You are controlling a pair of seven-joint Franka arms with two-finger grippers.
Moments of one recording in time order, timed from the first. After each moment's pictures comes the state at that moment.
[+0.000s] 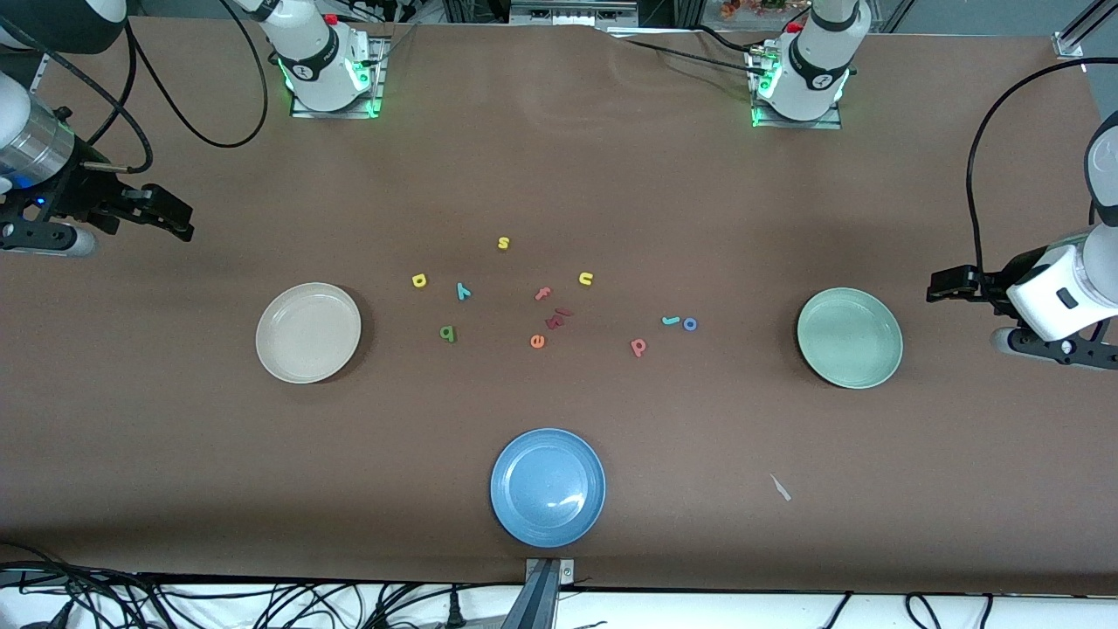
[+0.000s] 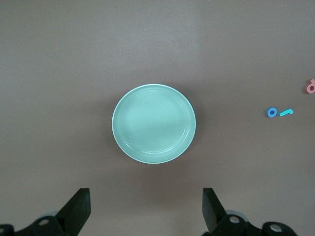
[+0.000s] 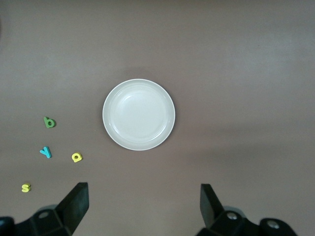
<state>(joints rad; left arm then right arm) 0.06 0.33 0.00 -1.44 0.00 1.58 0.22 -0.01 0.01 0.08 -1.68 -0.05 1.69 0.14</state>
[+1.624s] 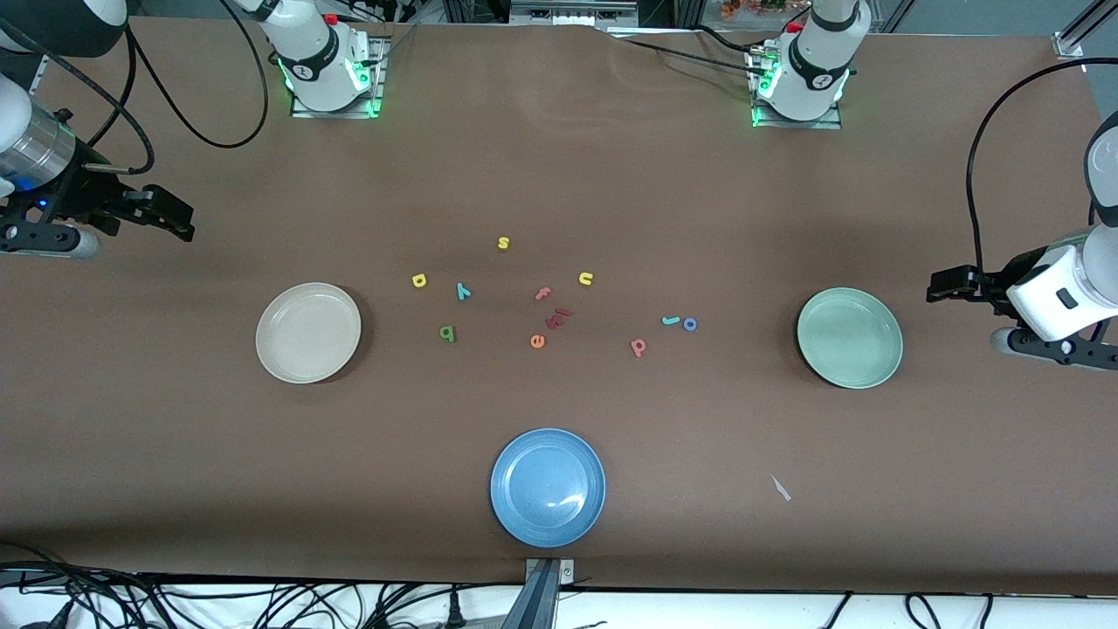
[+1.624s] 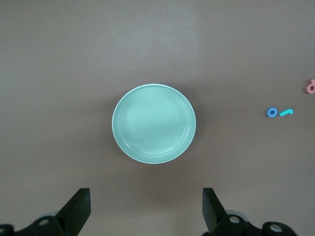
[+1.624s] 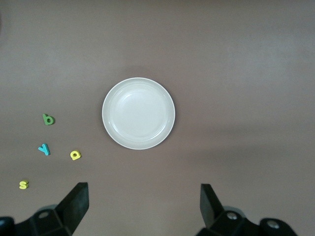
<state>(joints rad) 0.06 0.33 0.00 -1.44 0.00 1.58 0.22 -0.01 0.01 0.08 -1.68 -0.05 1.68 0.12</state>
